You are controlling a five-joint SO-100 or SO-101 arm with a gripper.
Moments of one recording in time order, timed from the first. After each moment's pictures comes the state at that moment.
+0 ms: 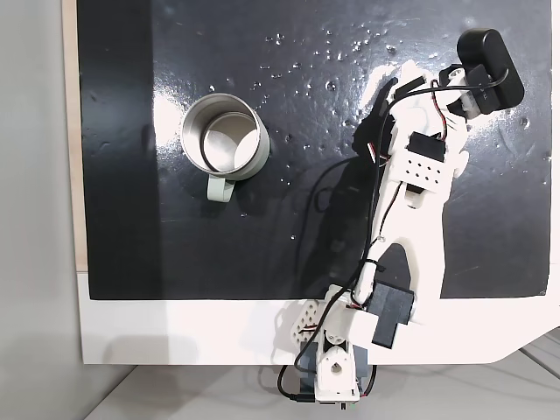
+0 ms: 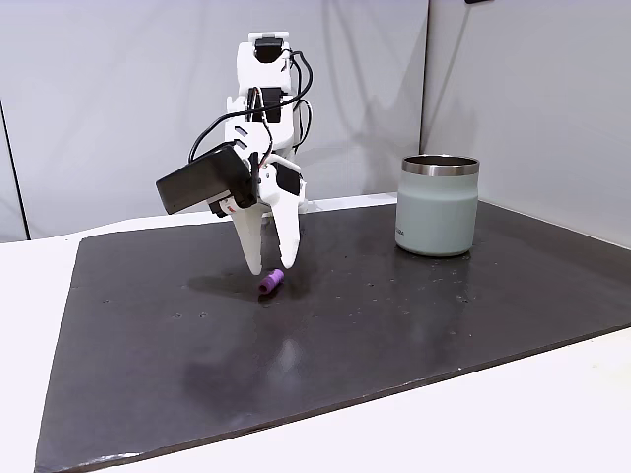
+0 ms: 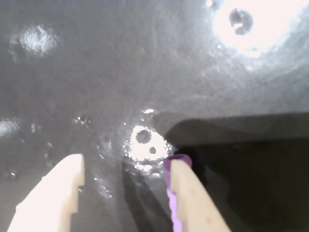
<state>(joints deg) 16.1 75.9 100.9 26.5 -49.7</state>
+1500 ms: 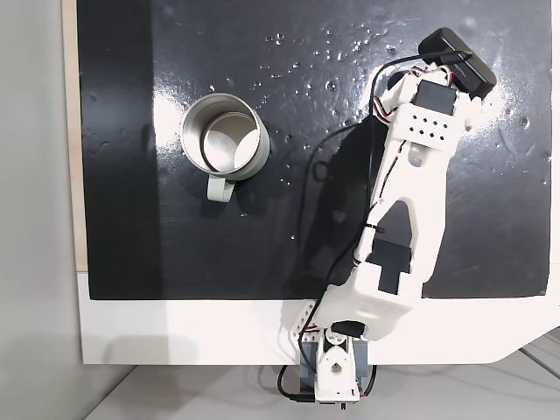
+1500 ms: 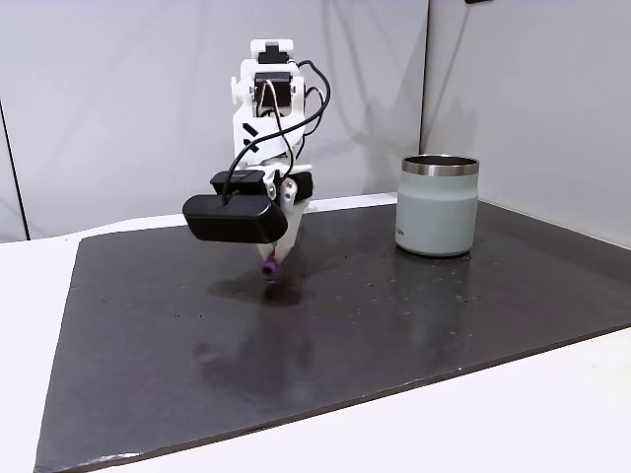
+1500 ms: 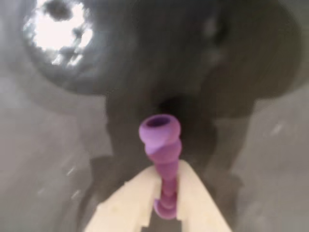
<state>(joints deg) 12.7 59.7 65.1 77.2 -58.9</state>
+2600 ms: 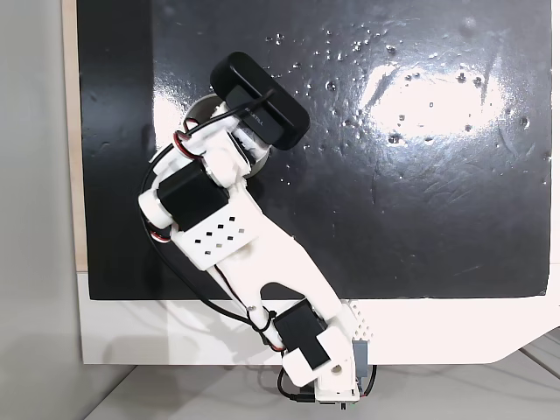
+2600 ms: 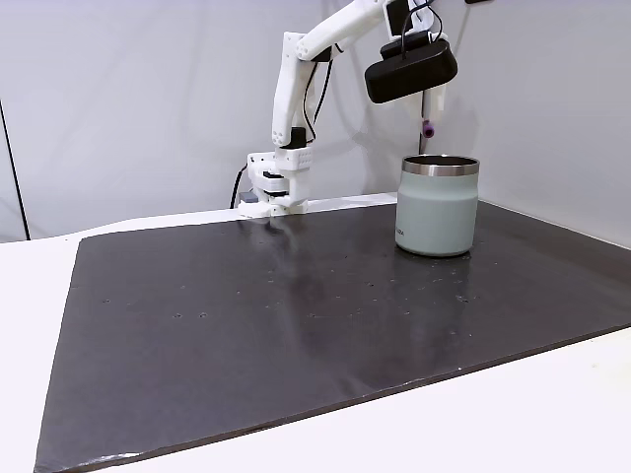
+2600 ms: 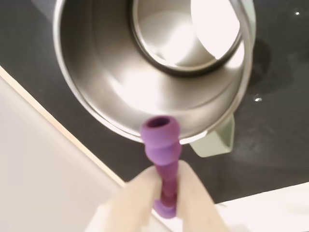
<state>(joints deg) -35.1 81.4 50.8 101.7 -10.5</state>
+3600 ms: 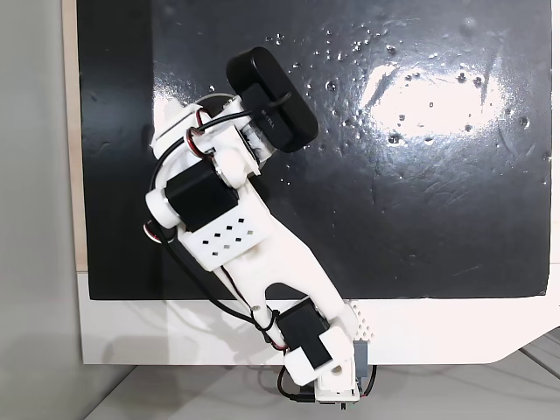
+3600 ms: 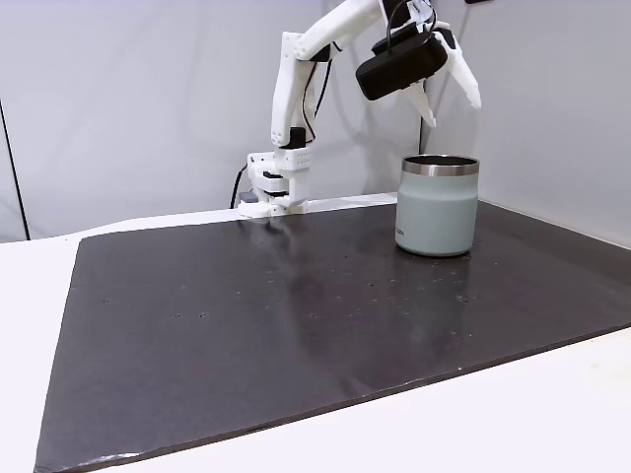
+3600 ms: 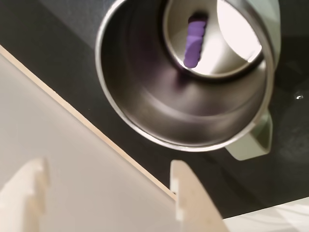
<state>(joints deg) -33.6 81.4 48.5 99.2 -3.5</state>
